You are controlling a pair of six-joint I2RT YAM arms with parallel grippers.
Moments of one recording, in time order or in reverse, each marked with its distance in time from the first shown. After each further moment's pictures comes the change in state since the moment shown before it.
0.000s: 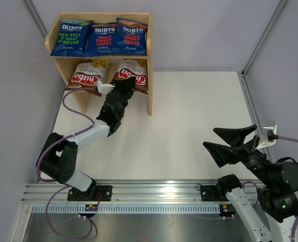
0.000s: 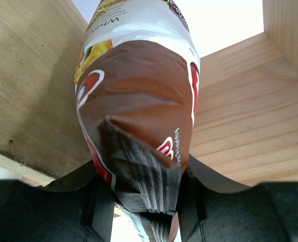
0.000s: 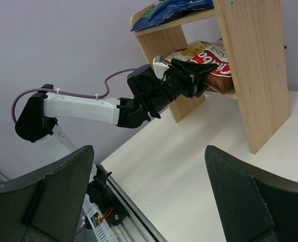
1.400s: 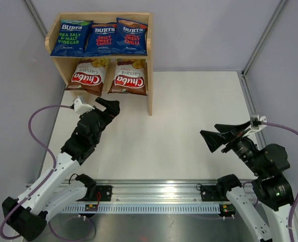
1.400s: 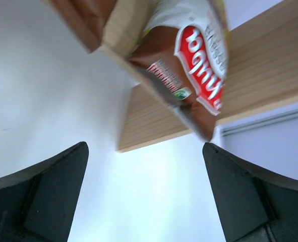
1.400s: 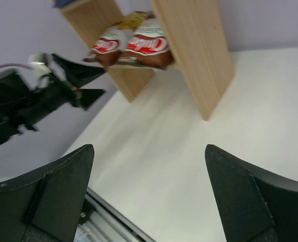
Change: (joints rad) left arm -0.016 -0.650 -0.171 -0.727 -0.037 0.145; right arm 0.000 0.068 -0.027 -0.117 0.138 -0.093
